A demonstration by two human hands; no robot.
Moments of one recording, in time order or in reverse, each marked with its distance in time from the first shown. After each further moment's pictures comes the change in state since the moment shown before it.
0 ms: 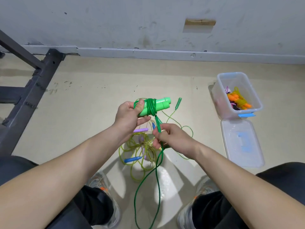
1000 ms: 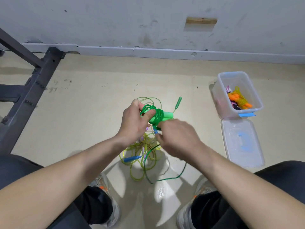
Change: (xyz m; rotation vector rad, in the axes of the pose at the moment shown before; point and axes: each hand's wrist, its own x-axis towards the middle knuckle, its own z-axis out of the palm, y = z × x) left_hand -0.019 -0.011 0.004 0.729 0.036 0.382; right_hand -0.024 -0.048 0.013 -1.142 0.303 -0.149
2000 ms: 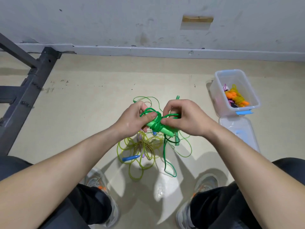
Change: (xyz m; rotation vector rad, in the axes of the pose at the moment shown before) left_hand 0.011 0.003 -0.010 -0.137 -0.369 -0.014; right_hand 0.023 0.057 -0.022 0.717 0.008 -0.149
